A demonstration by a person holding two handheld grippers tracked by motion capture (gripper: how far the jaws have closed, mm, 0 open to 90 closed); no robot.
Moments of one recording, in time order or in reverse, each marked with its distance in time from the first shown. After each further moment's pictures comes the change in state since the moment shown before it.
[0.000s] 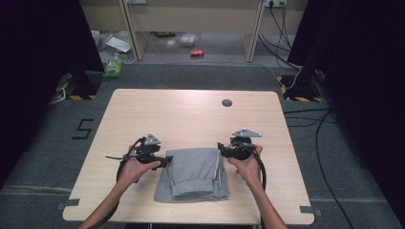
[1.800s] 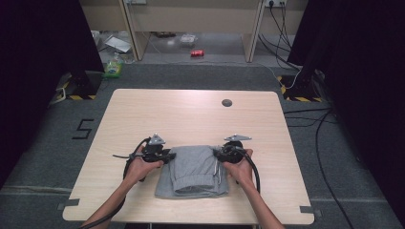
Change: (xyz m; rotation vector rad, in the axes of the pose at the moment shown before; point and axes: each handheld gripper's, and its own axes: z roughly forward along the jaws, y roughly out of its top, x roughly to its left) left arm 0.002 -0.002 0.029 -0.020 -0.081 -0.010; right arm 0.001 -0.024 0.041 0.116 0.069 0.026
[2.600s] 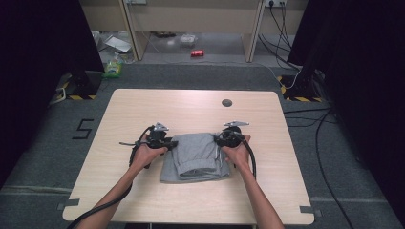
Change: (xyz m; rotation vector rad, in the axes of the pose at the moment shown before) left arm 0.028 0.031 0.027 0.000 0.044 -0.043; right arm -0.028 0.039 0.034 -0.020 -0.032 0.018
